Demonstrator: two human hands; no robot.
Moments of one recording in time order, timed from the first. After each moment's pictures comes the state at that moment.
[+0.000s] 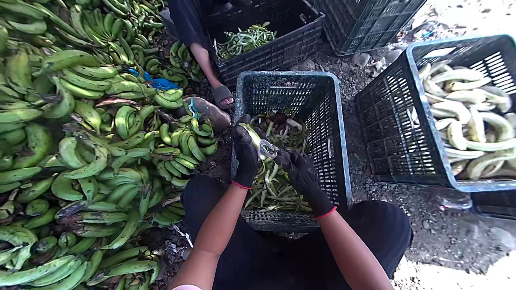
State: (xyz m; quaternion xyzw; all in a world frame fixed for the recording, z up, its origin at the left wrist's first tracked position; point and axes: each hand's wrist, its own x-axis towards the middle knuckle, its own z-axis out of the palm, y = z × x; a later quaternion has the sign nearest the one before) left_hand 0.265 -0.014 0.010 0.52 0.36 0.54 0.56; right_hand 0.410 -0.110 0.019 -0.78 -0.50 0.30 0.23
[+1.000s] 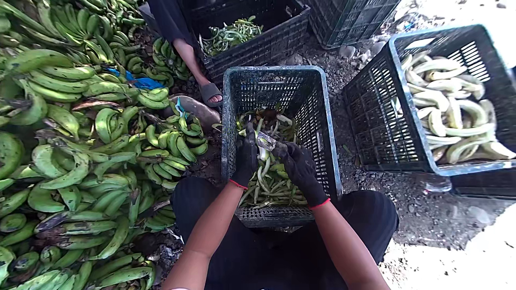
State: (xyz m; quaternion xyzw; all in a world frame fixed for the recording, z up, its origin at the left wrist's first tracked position) left_hand 0.275 -0.024 0.012 0.68 0.53 0.25 0.43; right_hand 0.424 -0.111 0.010 -0.80 -0.47 0.24 0.27
